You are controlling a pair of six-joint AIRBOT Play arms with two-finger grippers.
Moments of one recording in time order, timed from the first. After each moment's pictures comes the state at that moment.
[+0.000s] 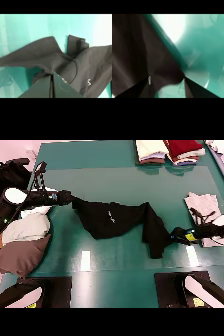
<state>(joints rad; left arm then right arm) -0.13 -1.12 0.98 0.88 -0.75 -1.34 -0.35 -1.02 0.57 -1.13 1.21 1.37</state>
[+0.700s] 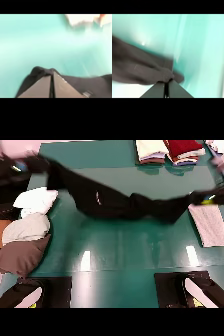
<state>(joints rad) -0.13 -0.93 1.39 1.09 -0.78 -1.36 -0.16 -0.85 1.14 -1.32 1.16 1.37</state>
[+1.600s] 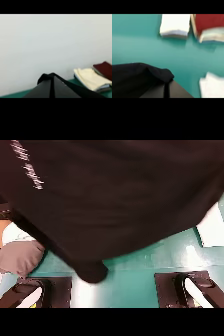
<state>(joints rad) -0.13 -0.92 1.97 1.36 -0.95 -1.41 -0.15 -0.78 1.61 -1.36 1.37 1.51</state>
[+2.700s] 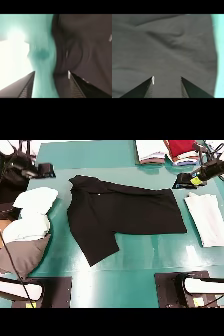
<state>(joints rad) -0.01 -1.58 1.78 1.38 -1.30 -1.53 -0.14 -1.40 1.52 -1.26 1.38 1.45</state>
